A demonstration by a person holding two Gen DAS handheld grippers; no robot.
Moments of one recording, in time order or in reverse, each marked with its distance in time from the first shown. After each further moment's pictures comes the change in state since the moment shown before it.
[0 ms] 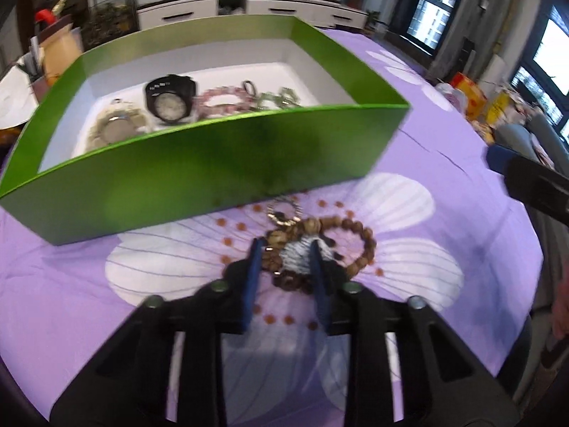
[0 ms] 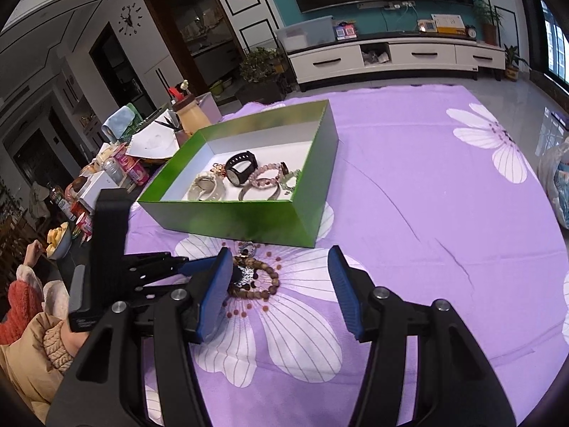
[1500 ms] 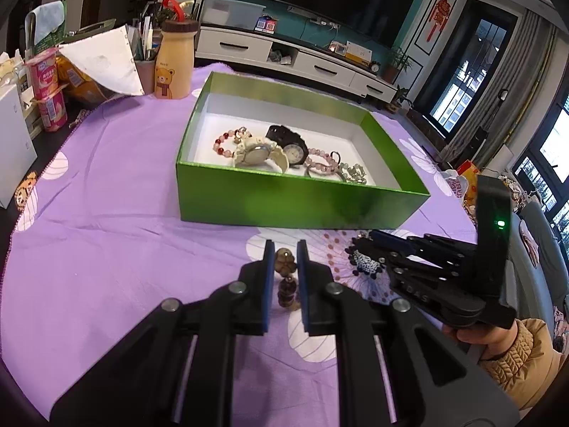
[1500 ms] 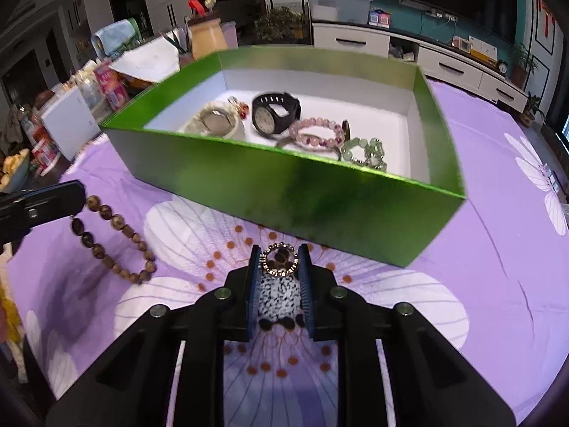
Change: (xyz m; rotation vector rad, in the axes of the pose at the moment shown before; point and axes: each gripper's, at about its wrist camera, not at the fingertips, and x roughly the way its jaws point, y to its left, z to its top) left arm -0.107 0.095 -0.040 -0.257 -0.239 -0.011; right arm 0.113 0.073 -0.006 -0.241 0.125 -0.120
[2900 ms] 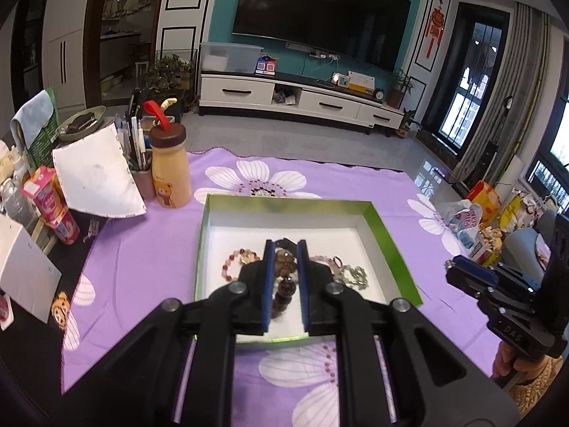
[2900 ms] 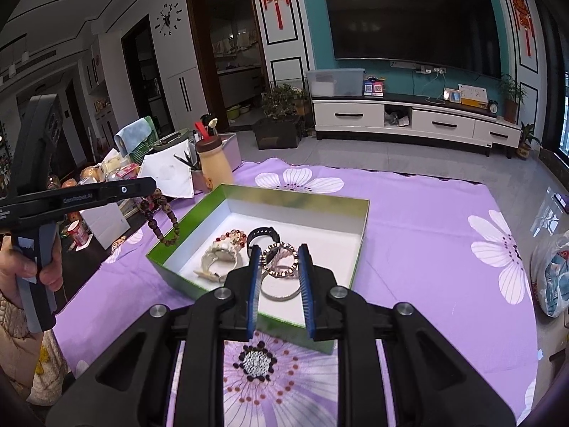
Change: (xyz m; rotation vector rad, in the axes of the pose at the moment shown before) left arm -0.017 -0.028 0.130 0.086 -0.115 0.086; right arm -0.113 -0.042 0.067 0.030 -0.287 0.049
